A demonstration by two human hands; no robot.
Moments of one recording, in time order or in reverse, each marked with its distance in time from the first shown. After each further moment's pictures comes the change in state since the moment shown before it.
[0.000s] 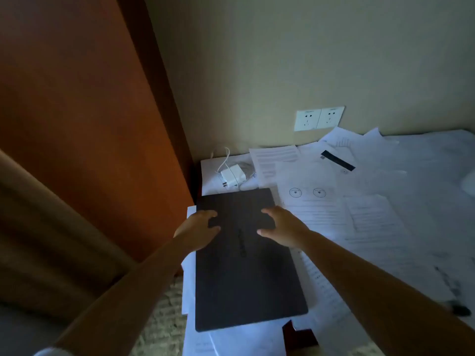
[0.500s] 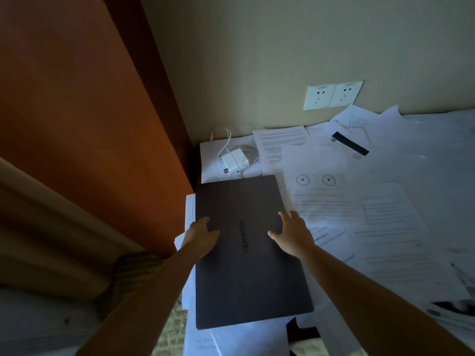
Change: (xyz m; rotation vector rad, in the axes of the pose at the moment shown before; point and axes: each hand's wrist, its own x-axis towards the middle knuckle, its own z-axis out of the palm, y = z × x) left_hand 0.026 -0.027 0.051 -0.174 -0.062 -0.348; right_hand 0.023 0.031 0.047 -0.017 0.064 0.312
